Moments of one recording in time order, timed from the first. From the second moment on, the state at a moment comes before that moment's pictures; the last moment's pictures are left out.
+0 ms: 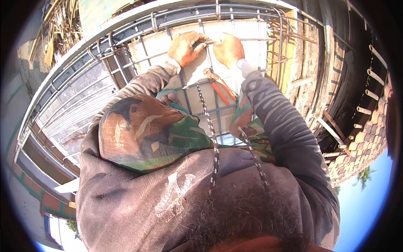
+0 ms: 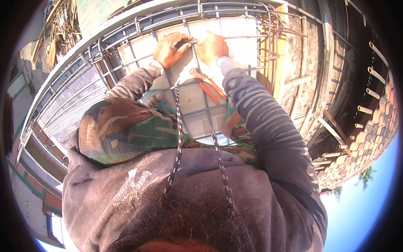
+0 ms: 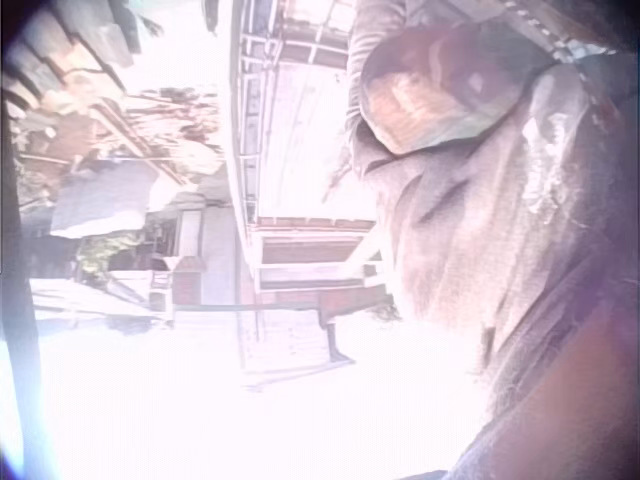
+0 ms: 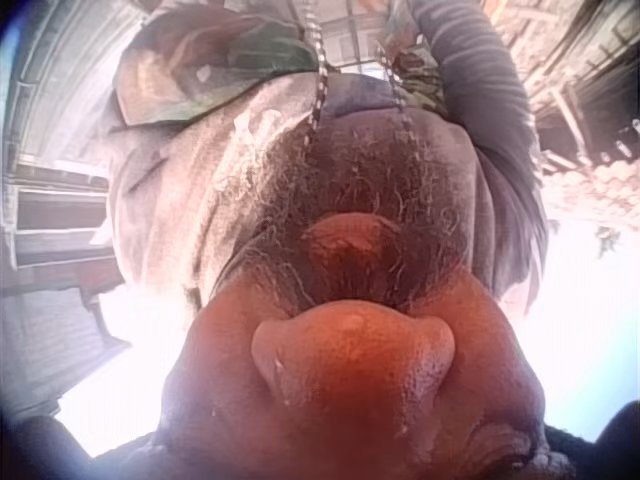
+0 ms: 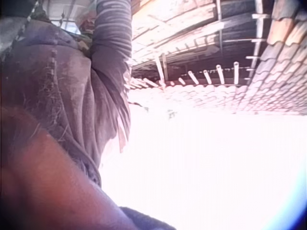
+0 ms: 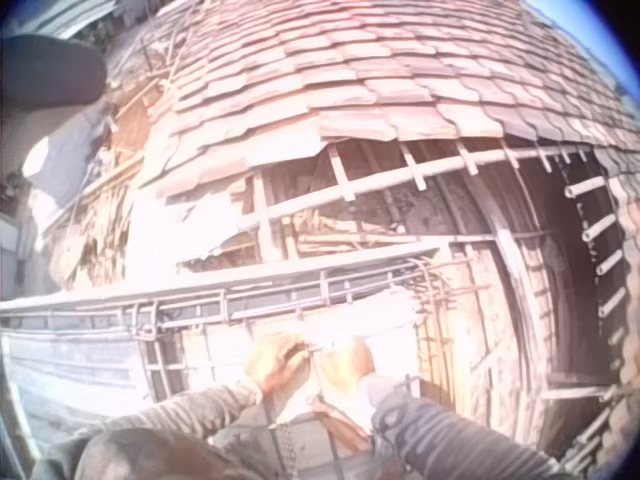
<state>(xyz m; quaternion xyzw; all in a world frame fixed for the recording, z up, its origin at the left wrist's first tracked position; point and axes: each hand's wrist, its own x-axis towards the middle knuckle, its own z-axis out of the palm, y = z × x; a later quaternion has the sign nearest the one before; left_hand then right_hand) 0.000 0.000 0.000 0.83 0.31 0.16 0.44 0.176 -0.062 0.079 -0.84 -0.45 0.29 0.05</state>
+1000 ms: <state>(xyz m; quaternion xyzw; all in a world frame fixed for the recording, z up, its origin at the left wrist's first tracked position) -0.008 -0.009 0.019 0.84 0.33 0.19 0.40 0.152 -0.208 0.117 -0.79 -0.44 0.42 -0.07</state>
